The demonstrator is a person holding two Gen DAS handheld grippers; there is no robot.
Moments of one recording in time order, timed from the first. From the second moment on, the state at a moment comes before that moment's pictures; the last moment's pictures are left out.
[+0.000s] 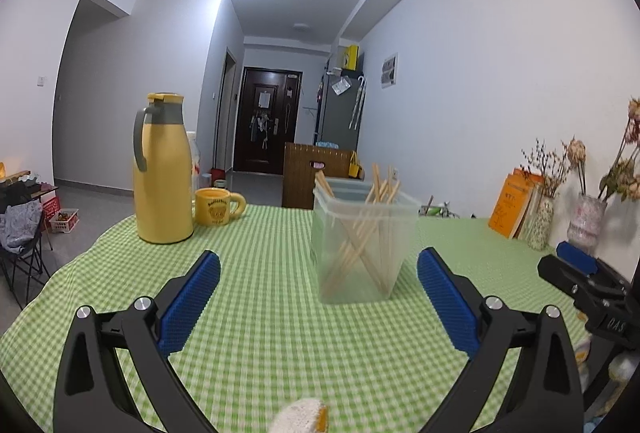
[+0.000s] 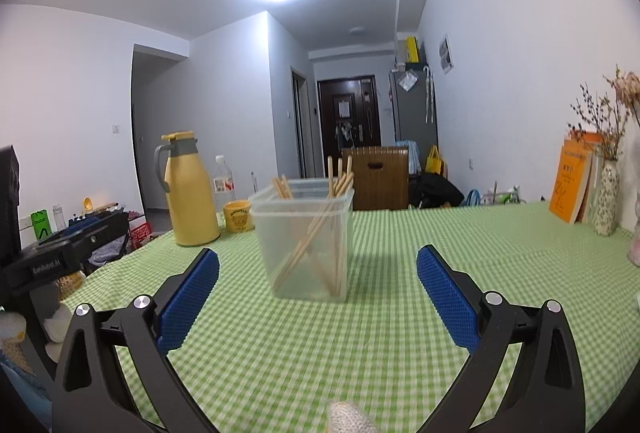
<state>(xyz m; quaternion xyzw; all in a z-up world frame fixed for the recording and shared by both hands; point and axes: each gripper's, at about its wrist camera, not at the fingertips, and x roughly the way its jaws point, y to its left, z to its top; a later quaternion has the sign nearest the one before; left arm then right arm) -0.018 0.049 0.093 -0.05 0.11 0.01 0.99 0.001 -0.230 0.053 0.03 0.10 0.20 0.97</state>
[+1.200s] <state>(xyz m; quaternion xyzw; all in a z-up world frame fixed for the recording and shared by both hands) -0.036 0.043 0.016 -0.05 0.18 0.03 0.98 -0.010 -0.225 -0.009 0.01 0.19 0.18 0.96</state>
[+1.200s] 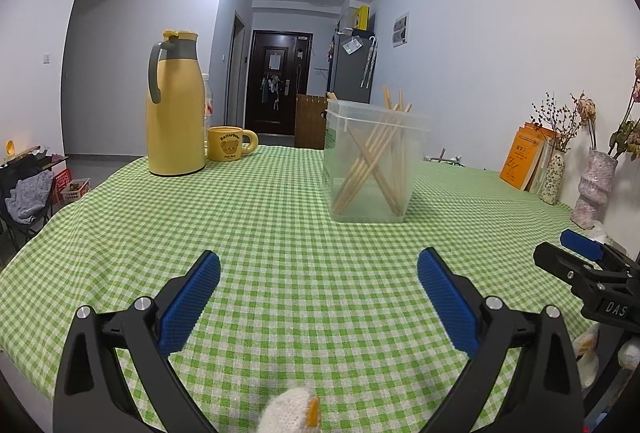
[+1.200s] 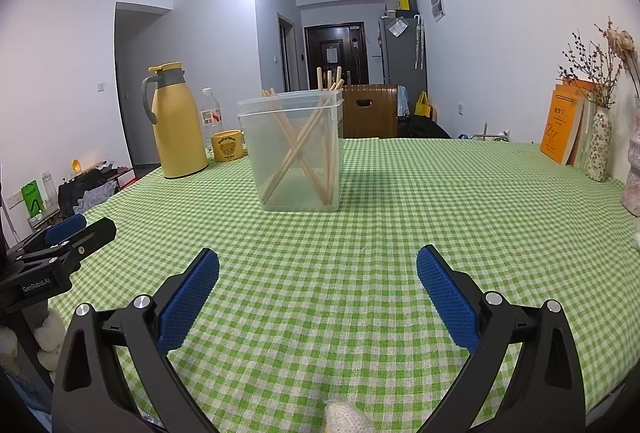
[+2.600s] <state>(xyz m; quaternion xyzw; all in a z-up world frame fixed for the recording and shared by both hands) -0.043 0.040 0.022 -0.05 0.17 0.03 0.98 -0.012 -0.224 -0.002 0.01 0.18 0.18 0.97</state>
